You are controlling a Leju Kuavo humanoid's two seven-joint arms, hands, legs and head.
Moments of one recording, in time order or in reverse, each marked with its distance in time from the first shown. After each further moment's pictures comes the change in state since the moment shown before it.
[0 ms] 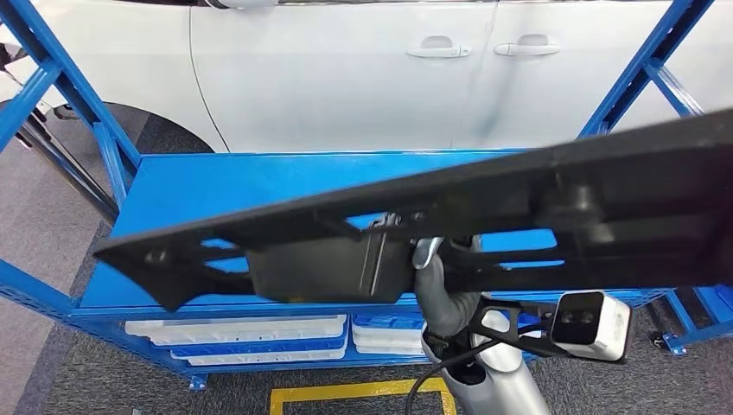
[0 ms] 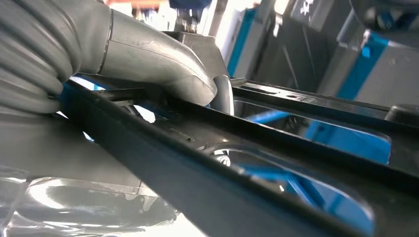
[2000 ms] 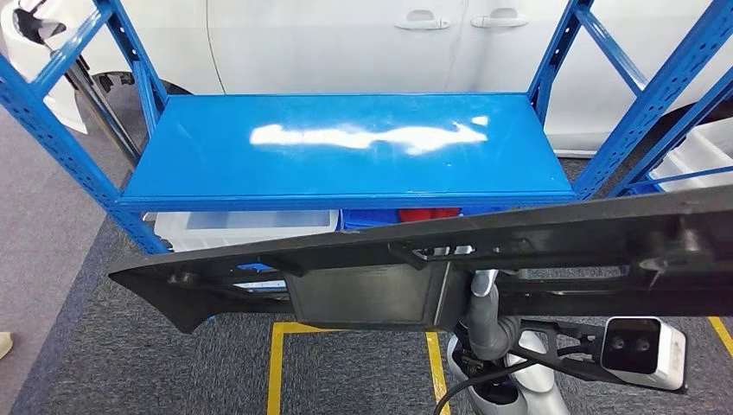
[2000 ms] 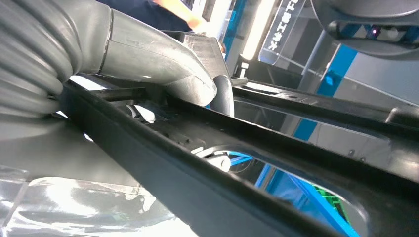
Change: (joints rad) left arm 0.027 -0.007 0.039 0.000 -0.003 0.049 0.083; right arm 0.076 -0.065 -0.072 -0.102 -0.075 0.042 -0.004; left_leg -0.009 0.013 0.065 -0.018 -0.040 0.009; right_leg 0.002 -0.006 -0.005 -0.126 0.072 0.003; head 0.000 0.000
